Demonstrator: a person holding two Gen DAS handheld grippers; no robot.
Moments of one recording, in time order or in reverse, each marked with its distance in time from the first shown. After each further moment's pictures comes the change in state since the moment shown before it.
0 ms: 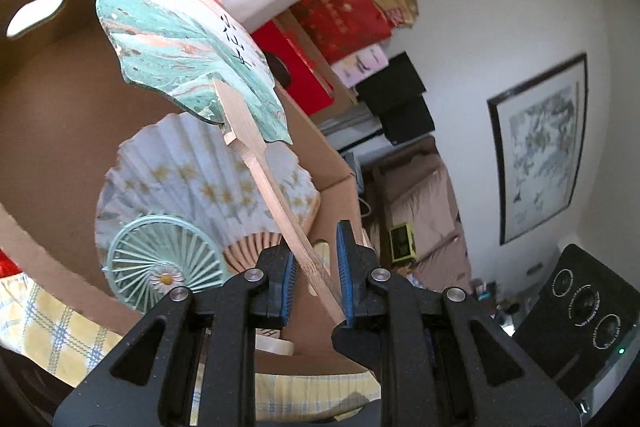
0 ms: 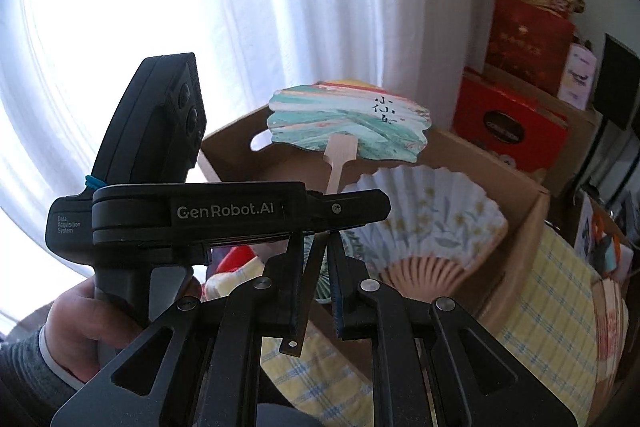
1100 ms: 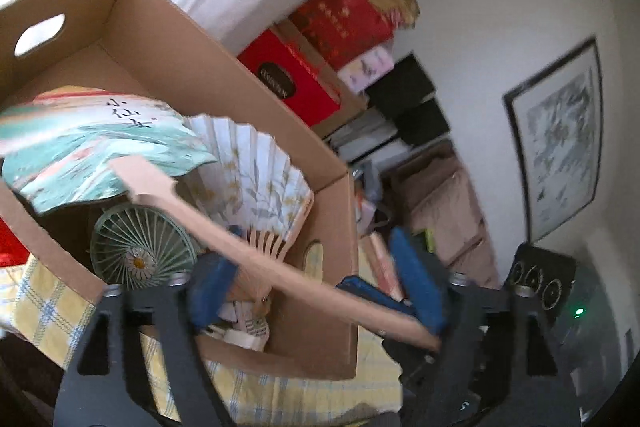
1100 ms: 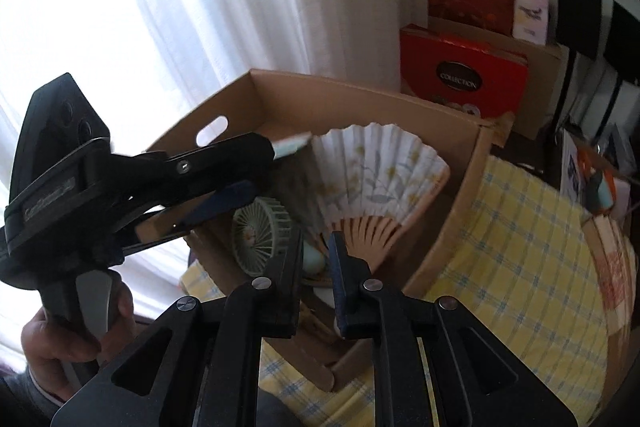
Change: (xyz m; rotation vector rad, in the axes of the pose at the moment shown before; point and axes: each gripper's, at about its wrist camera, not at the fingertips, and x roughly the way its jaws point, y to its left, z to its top) left arm 0.011 -0.046 -0.022 0.085 -0.022 0.126; right arm -0.010 -0.083 -0.025 0.207 0.038 -0.040
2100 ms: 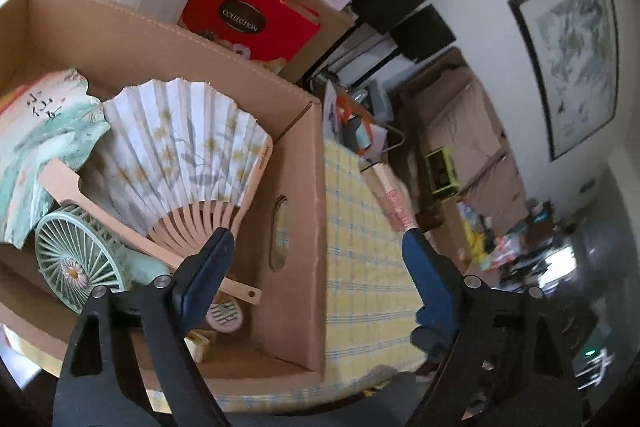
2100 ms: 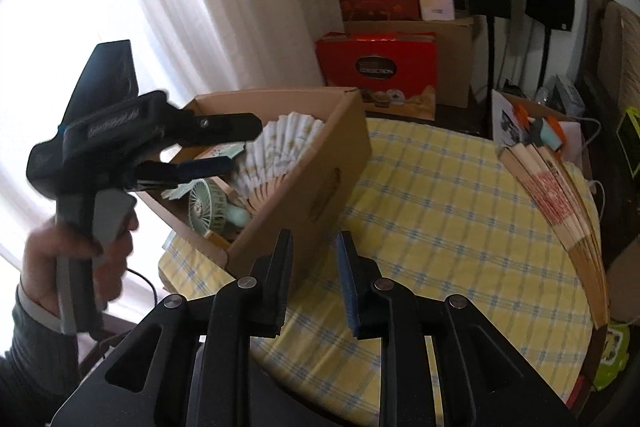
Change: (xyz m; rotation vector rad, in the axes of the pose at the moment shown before) left arm 0.049 -0.060 0.002 0.151 0.256 0.055; right arm -0.093 -0.059 -0.068 0.170 -0.081 -0.106
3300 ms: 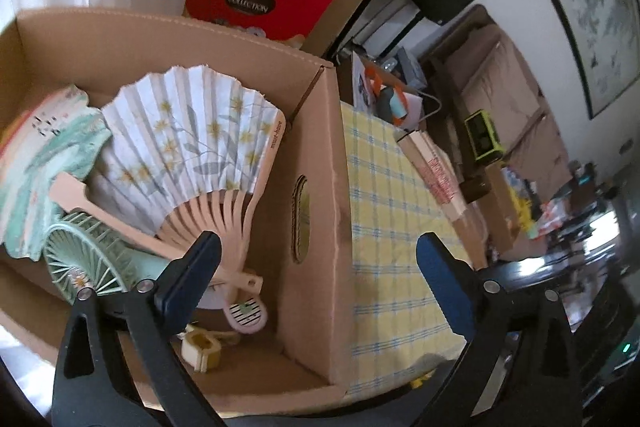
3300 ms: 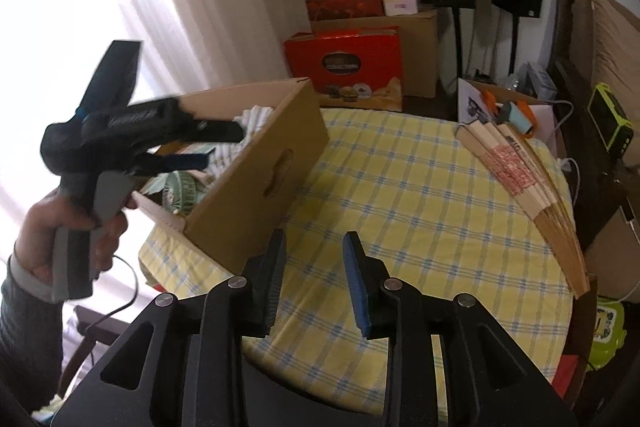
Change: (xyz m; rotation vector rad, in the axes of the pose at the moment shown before) left arm 0.034 -0.017 -0.011 0.129 0.084 0.192; right arm -0.024 -0.028 -0.025 0.058 -0.018 -0.073
